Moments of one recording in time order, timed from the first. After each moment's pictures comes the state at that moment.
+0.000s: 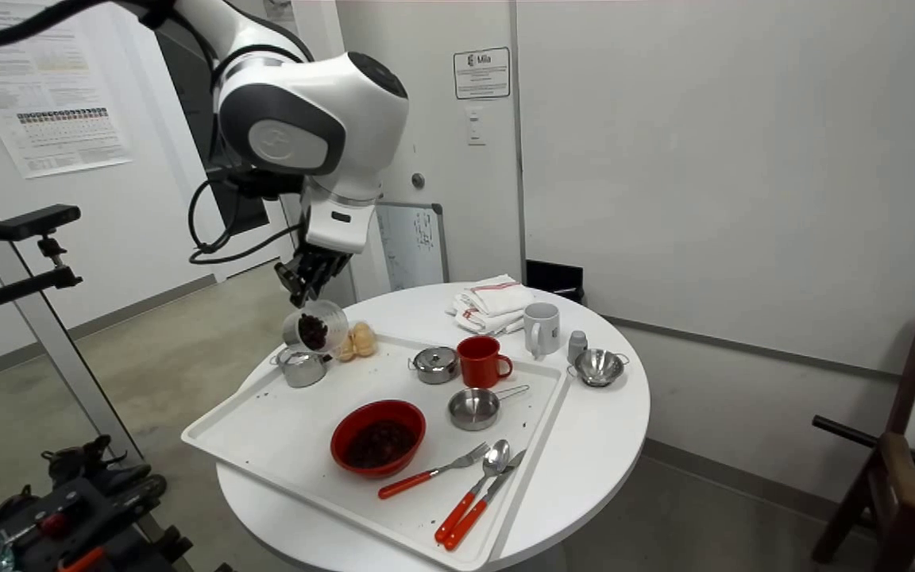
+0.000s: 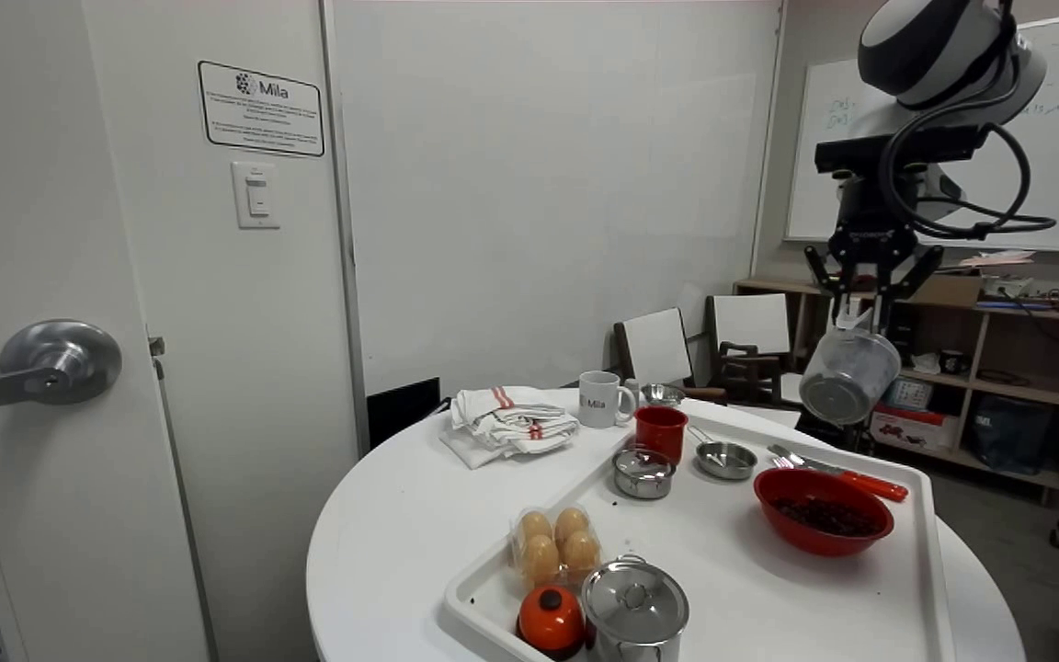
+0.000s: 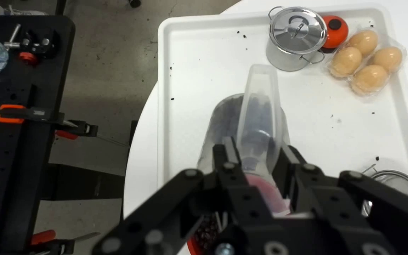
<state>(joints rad) -0.13 0.08 -0.13 -2.24 0.62 1.99 0.93</state>
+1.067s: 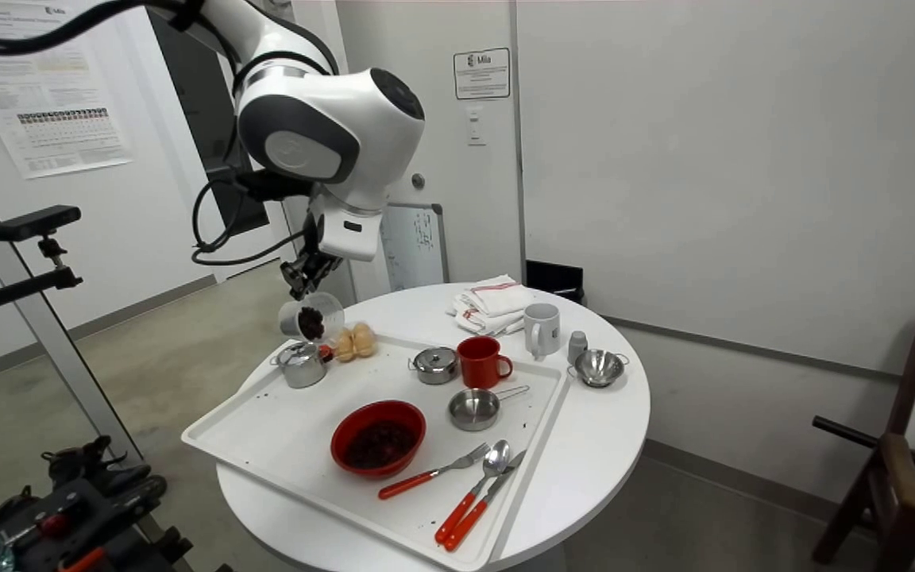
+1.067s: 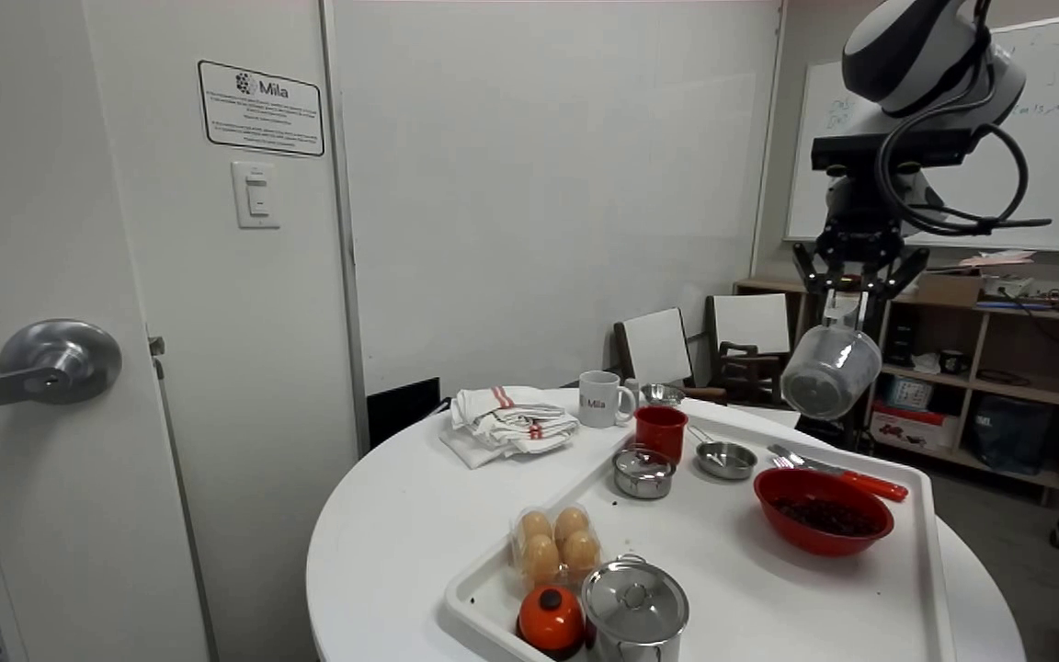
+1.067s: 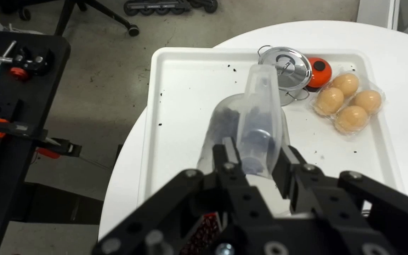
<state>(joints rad) -0.13 0.13 -0.14 -2.20 0.72 1.92 0.81</state>
